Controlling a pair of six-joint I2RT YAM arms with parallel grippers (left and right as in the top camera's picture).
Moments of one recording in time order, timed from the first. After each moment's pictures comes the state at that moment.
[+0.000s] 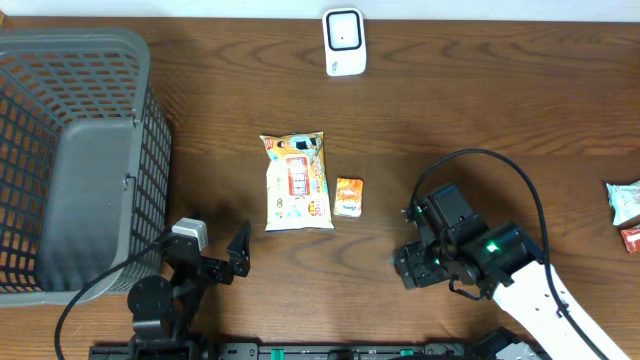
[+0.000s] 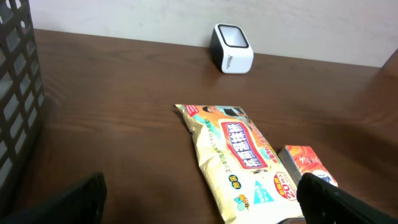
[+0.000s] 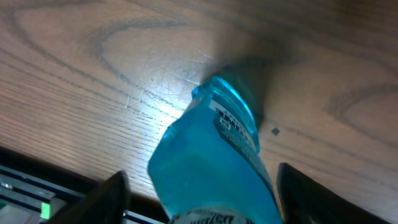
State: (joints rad) left arm 0.05 0.01 0.10 -0.33 0.36 -0.15; right arm 0.55 1.10 0.82 -1.07 -0.11 0.29
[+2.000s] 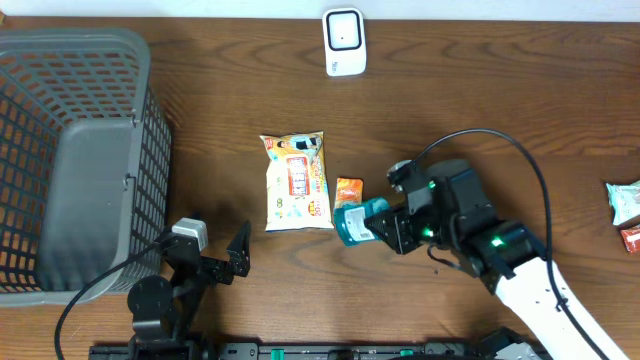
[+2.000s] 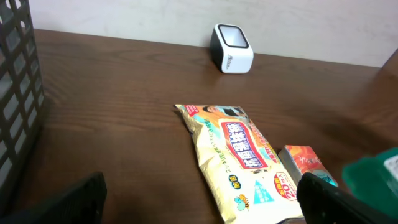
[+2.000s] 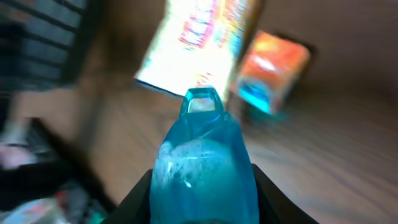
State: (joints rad) left arm 0.05 0.01 0.10 -0.33 0.36 -0.15; right arm 0.43 1.11 0.78 -0.57 -0.50 0.23
